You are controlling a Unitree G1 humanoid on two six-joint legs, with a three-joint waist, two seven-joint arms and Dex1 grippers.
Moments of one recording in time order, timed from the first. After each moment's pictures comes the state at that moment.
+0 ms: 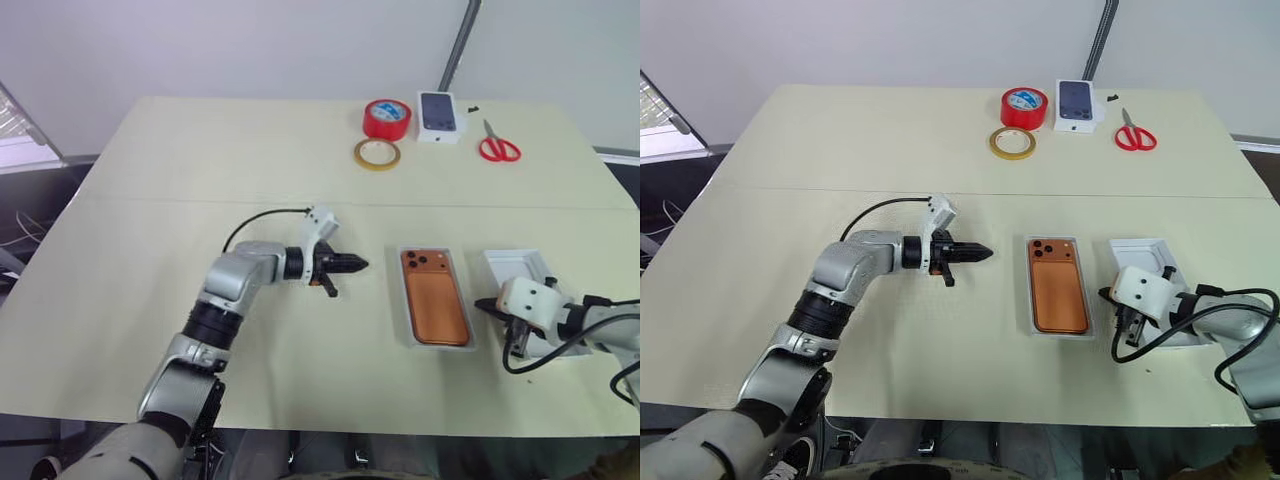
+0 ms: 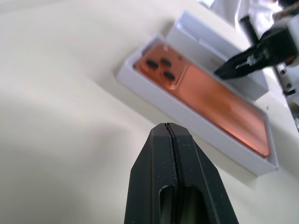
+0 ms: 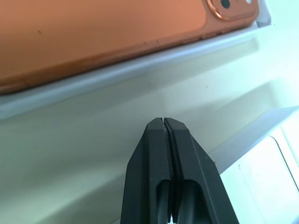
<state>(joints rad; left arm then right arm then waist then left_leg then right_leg) -0.65 0.20 -0.18 0.17 -0.34 0.74 -0.93 0.11 -0.97 -0.19 -0.09 0.03 0.05 0.97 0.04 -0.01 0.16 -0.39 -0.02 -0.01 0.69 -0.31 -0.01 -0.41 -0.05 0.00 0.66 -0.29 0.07</state>
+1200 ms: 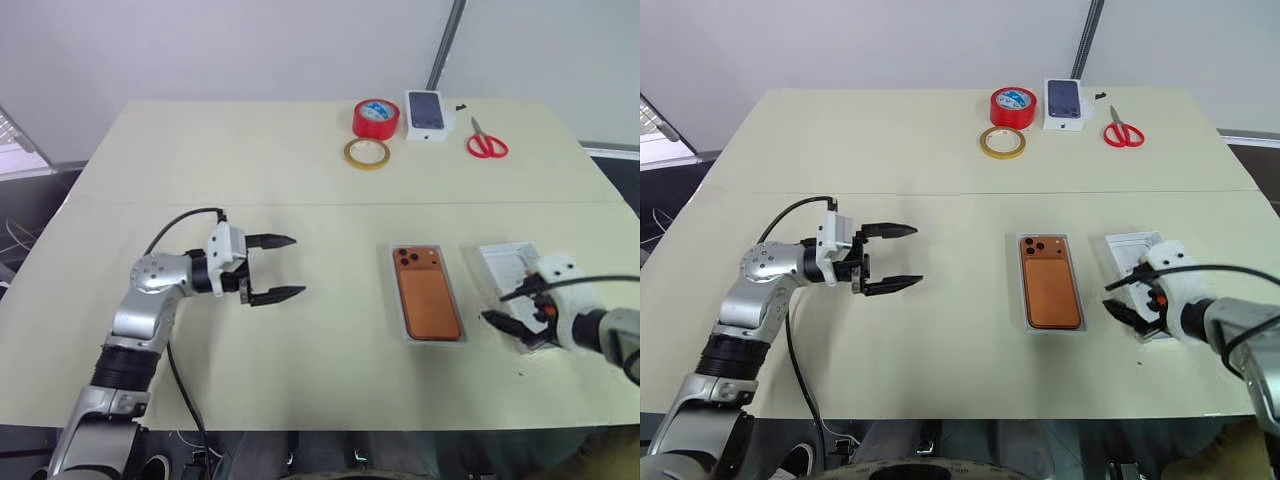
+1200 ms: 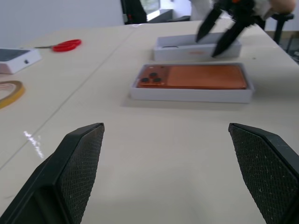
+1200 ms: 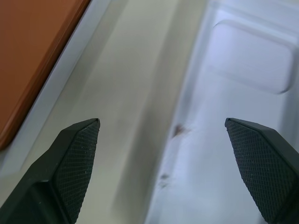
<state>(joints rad) -0.37 0.52 -0.06 0.11 -0.38 -0.03 -1.30 0.00 -0.92 -0.38 -0.51 0.41 1.27 0.64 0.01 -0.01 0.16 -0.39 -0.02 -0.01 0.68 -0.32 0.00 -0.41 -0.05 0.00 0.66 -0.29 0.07</state>
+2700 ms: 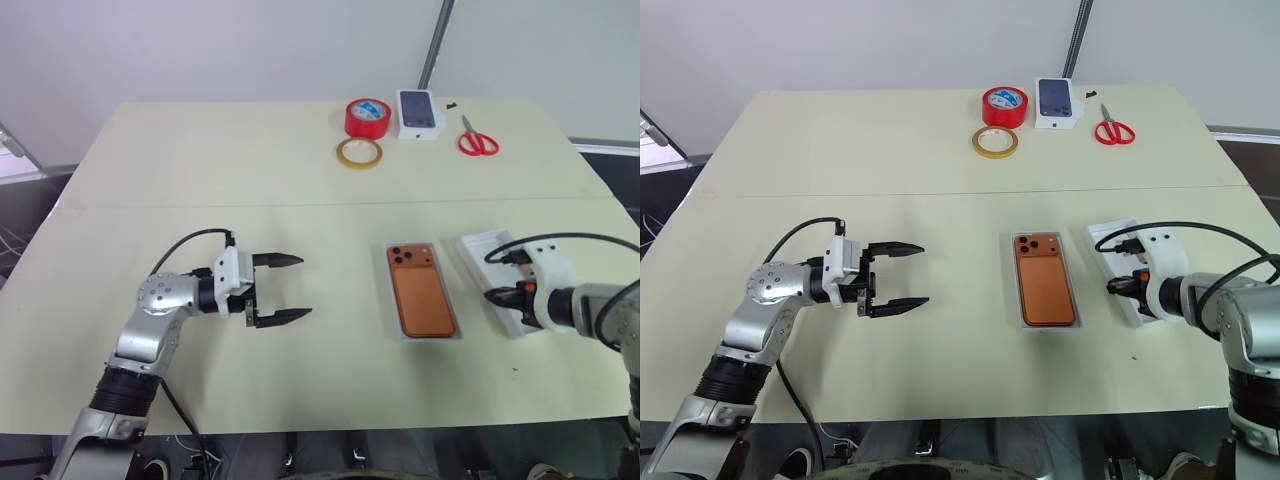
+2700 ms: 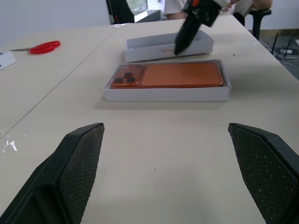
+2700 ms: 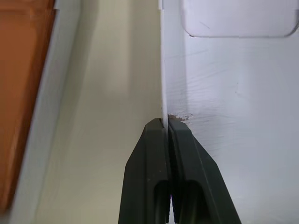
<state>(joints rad) -0.28 0.51 -0.09 0.02 -0.37 -0.04 -1.22 -0.29 -0.82 -0.32 -0.32 0.47 1.48 0.51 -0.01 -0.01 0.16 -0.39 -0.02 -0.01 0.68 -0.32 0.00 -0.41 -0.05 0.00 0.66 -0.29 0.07</state>
